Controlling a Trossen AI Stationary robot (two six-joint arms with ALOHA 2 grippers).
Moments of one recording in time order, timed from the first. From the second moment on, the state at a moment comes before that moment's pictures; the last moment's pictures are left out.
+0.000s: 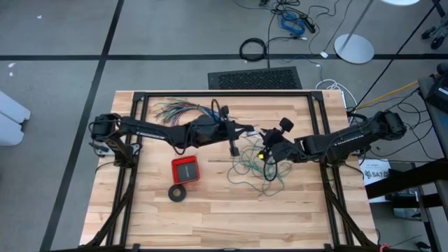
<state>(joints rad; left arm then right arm) 0.02 1.68 1.16 0.47 -0.24 0.34 0.19 1.22 0.70 -0.17 0.91 0.22</state>
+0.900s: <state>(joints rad) 0.03 1.63 1.16 0.51 -0.25 0.34 0.33 1.21 0.70 -0.21 1.11 0.28</state>
